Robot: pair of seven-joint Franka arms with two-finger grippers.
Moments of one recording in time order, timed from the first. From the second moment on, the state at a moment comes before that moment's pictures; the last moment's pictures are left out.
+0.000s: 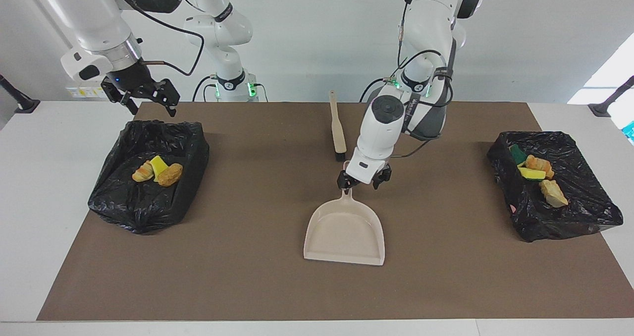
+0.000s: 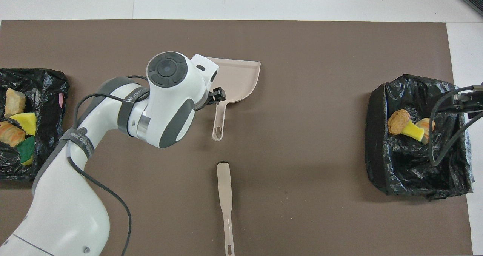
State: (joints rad) left arm -0.44 0.41 -0.05 -1.64 -0.02 2.12 -0.68; right arm 0.03 0.02 -0.08 -1.54 -0.01 1.51 0.02
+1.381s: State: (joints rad) left arm -0.07 0.09 -0.03 -1.66 0.01 1.73 -0.04; right arm 0.03 0.02 -0.08 -1.54 -0.01 1.51 0.02
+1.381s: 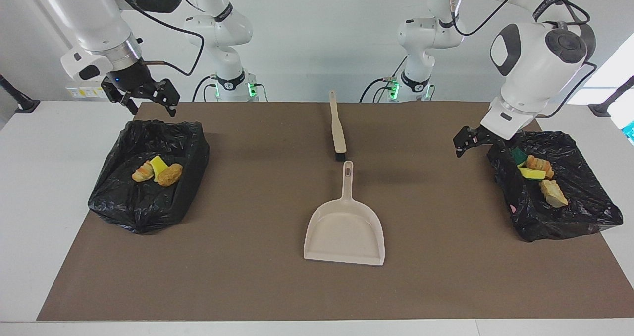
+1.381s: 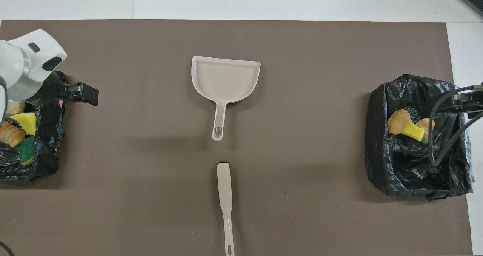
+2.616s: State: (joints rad) left arm -0.05 -0.11 -0.03 -1.67 -0.01 1.63 -0.03; right arm 0.03 0.02 -0.08 -1.54 -0.01 1.51 0.02
